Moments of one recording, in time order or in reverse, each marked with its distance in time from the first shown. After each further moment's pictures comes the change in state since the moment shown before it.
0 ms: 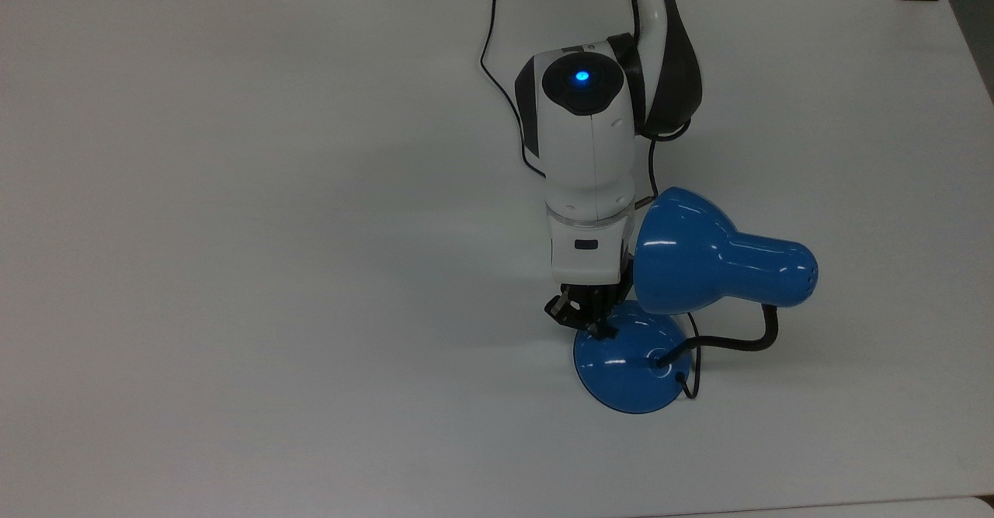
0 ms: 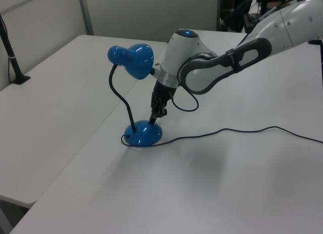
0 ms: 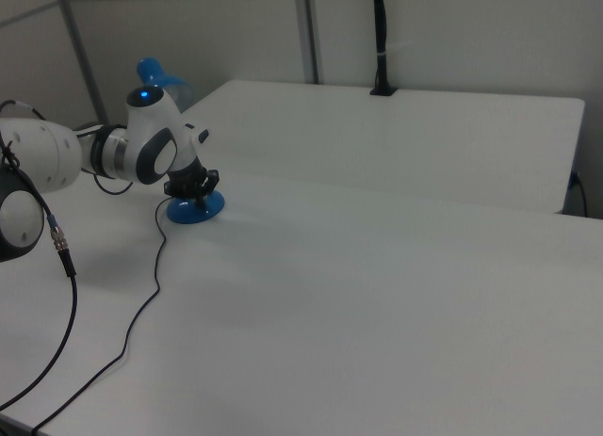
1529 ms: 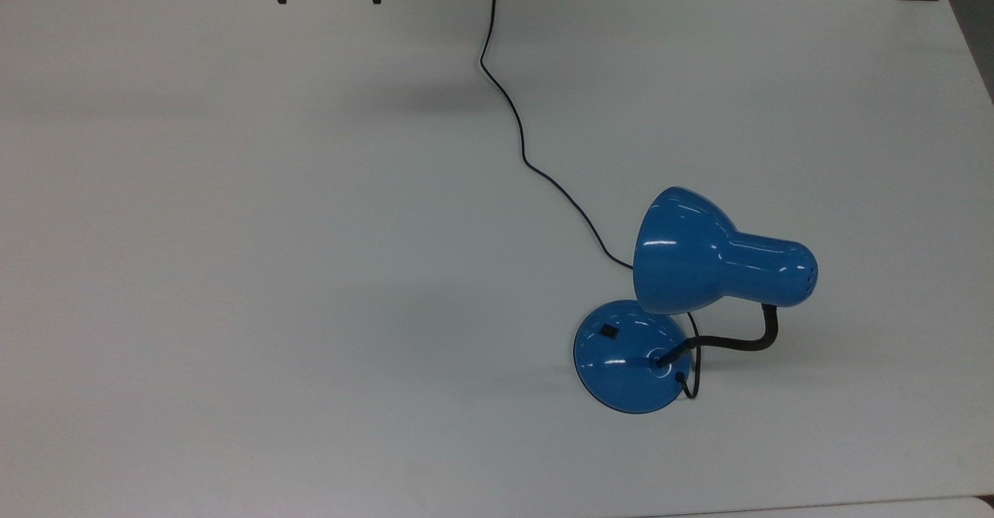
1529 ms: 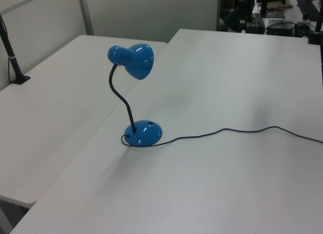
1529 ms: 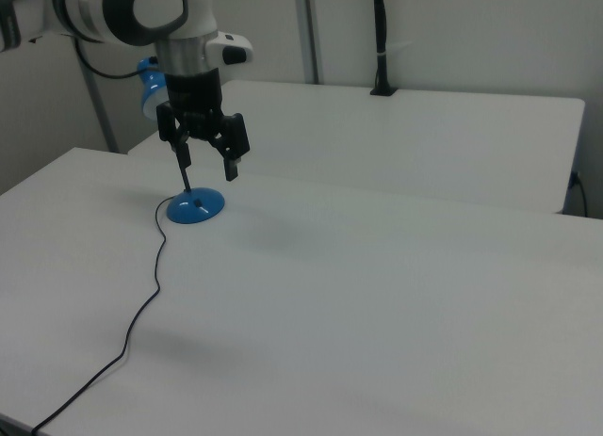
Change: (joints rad) arm -0.329 -0.719 -0.020 -0.238 -0.230 -0.912 0.449
